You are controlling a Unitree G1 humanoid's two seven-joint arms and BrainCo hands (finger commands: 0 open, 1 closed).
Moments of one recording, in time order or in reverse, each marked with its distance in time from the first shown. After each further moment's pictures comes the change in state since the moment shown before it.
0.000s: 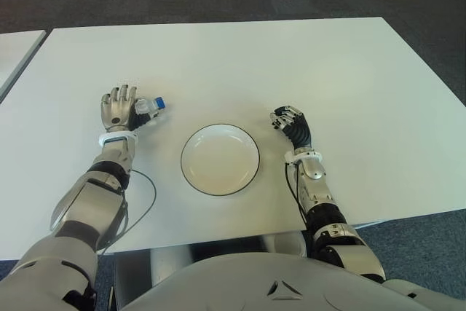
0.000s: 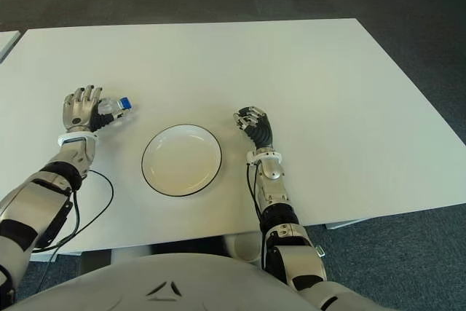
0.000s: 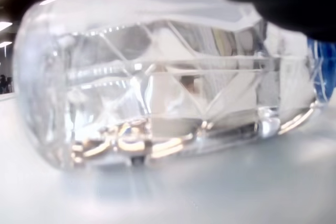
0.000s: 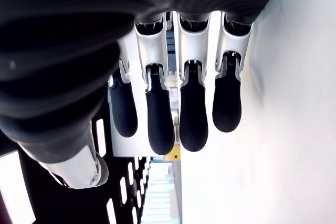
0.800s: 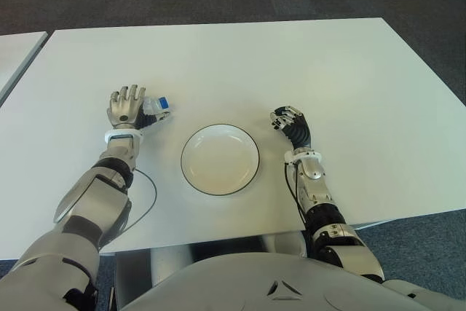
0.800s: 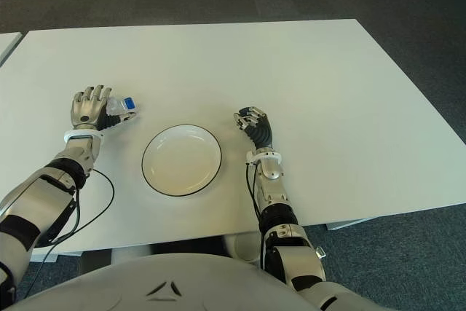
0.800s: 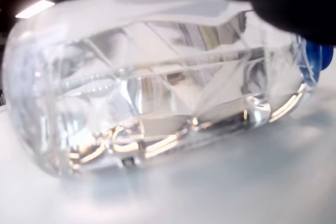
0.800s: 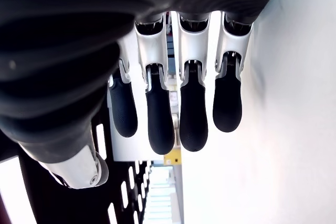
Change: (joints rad) left arm -0.029 -0.015 -0.103 0.017 0.001 0.028 -0.040; right arm 0.003 0.007 -0.002 -0.009 0.000 0.007 -0.009
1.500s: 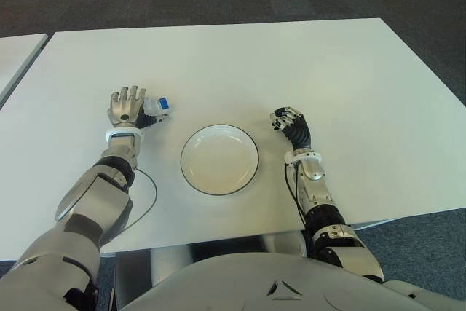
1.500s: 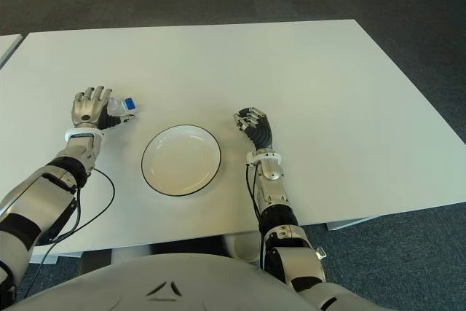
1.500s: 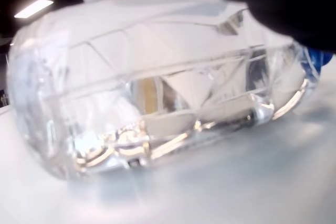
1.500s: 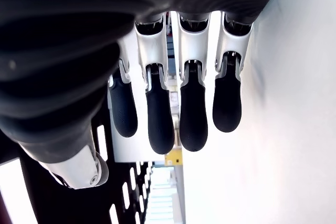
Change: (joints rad) left arm -0.002 -0.008 -0.027 0.001 -0.004 0.037 -0.047; right arm 0.006 0.000 -0.004 -0.004 0.002 0.000 0.010
